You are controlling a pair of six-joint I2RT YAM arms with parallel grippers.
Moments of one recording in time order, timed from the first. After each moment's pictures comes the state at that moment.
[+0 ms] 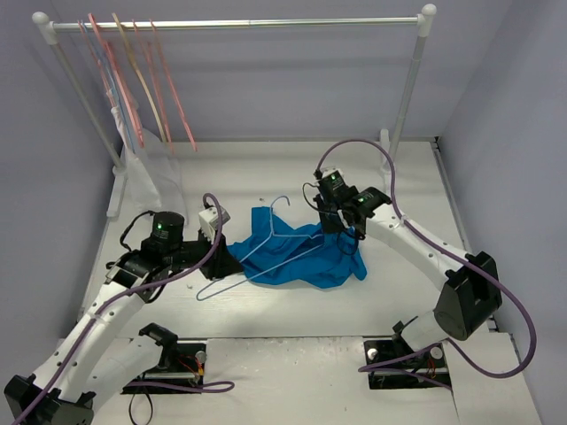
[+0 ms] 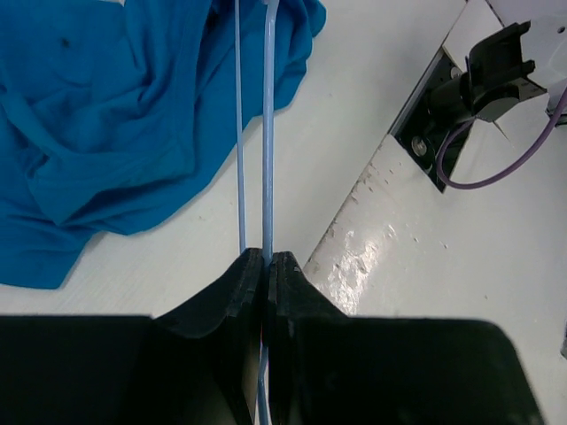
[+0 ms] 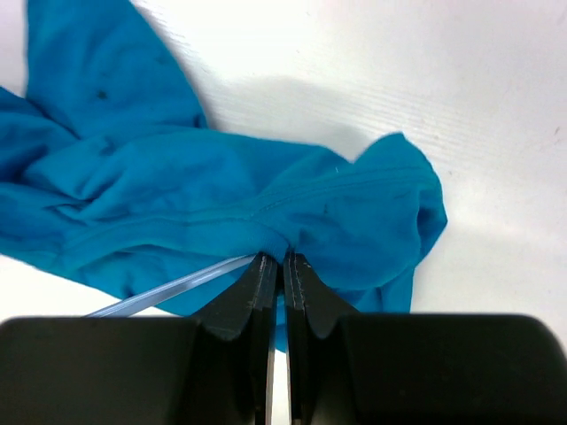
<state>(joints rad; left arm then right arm) -0.42 0.82 0.82 -0.63 0.69 -0.14 0.63 1.49 1.21 -0.73 0.18 0.33</state>
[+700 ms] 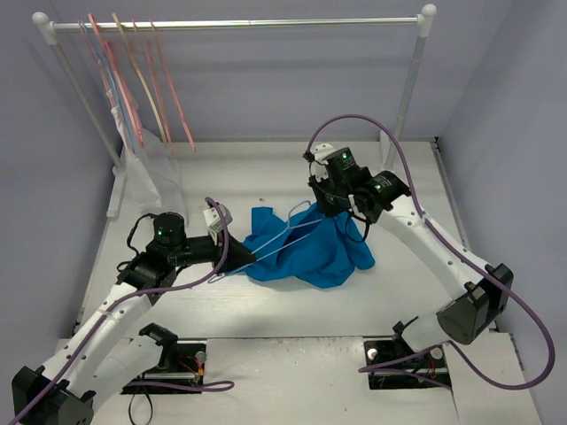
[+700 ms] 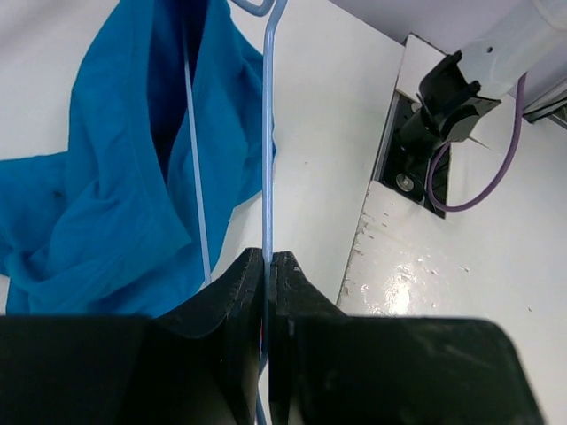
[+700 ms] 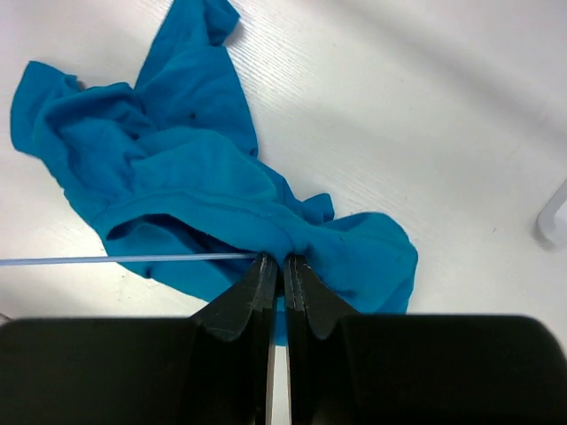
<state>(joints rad) -0.43 0.81 0.67 -0.20 0.84 -0.11 0.63 1.47 1.46 -0.84 0.06 0.09</state>
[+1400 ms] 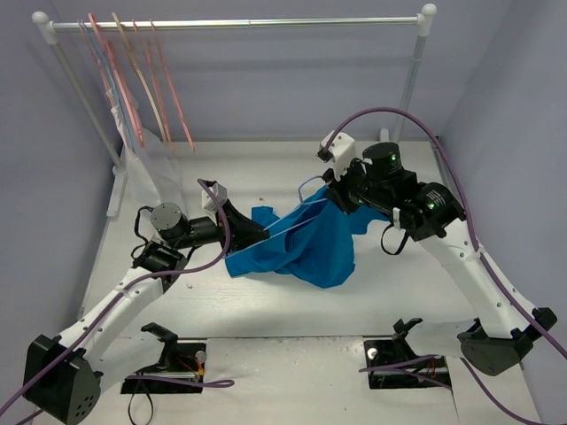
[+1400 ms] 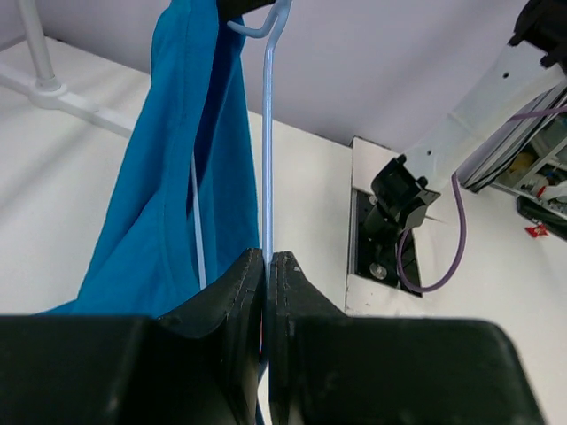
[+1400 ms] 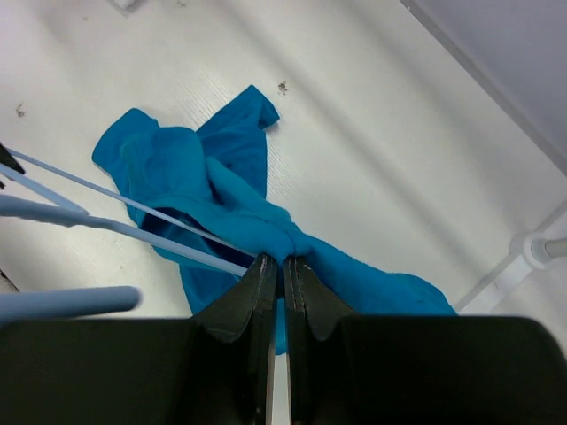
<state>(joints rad) -0.43 0.96 0.67 0.38 0.96 -0.36 0.63 1.25 1.54 -0.83 -0.10 -0.21</state>
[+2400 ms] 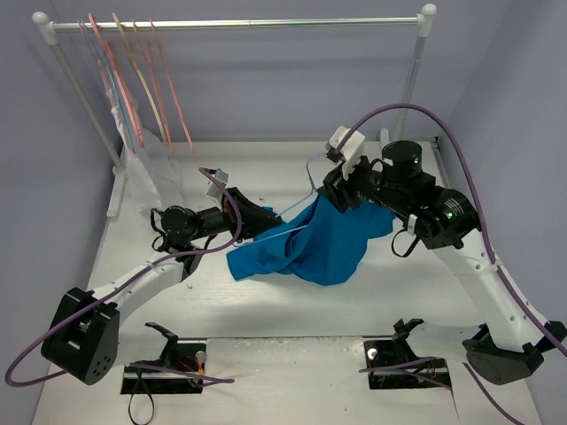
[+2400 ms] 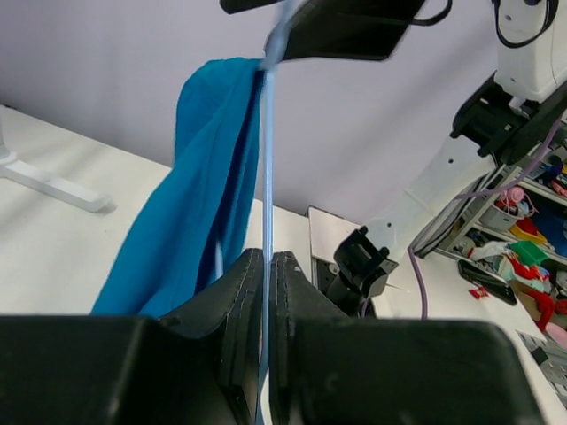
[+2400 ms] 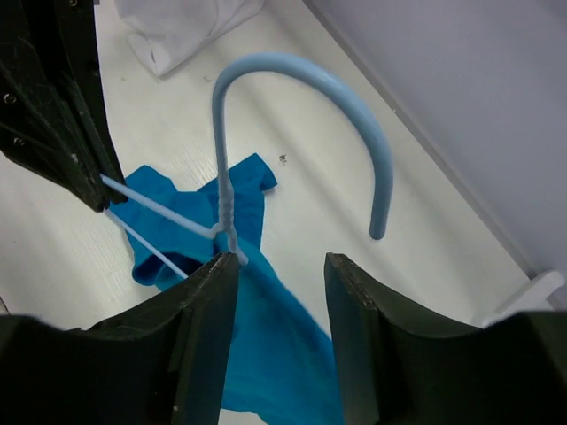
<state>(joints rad) -0.45 1.23 0.64 1.03 0.93 -0.76 0.63 1.19 1.56 -0.73 -0.22 -0.32</state>
